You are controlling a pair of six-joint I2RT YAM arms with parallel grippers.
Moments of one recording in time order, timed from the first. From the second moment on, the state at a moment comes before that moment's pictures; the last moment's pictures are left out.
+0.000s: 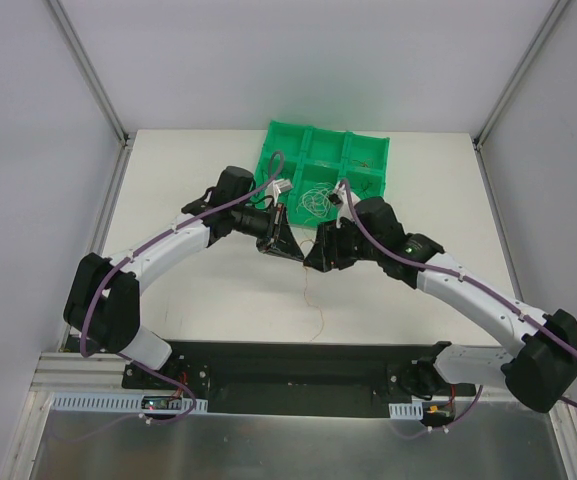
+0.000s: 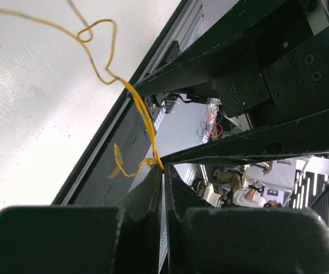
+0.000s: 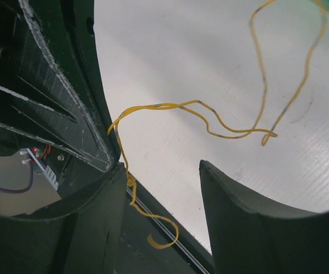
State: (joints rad) left arm -0.53 1.51 1.08 -0.30 1.02 -0.73; right arm 0.72 1.21 0.94 -0.38 -0.30 0.44
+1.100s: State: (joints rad) left arm -0.53 1.39 1.11 -0.28 0.87 -0.80; right arm 0.71 1.23 0.91 -0.44 -0.24 0.43
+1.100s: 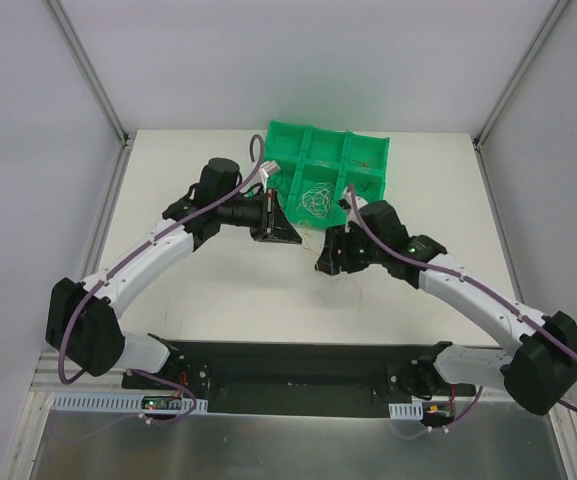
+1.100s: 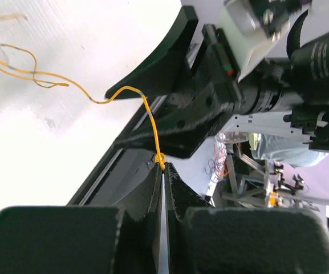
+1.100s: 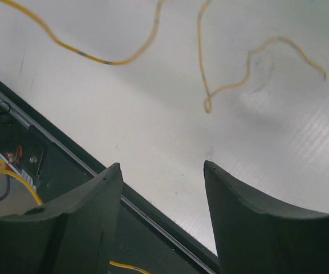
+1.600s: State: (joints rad) left arm -0.52 1.20 1.06 -0.42 0.77 -0.71; right arm 0.53 1.44 1.08 -0.52 -0.39 0.39
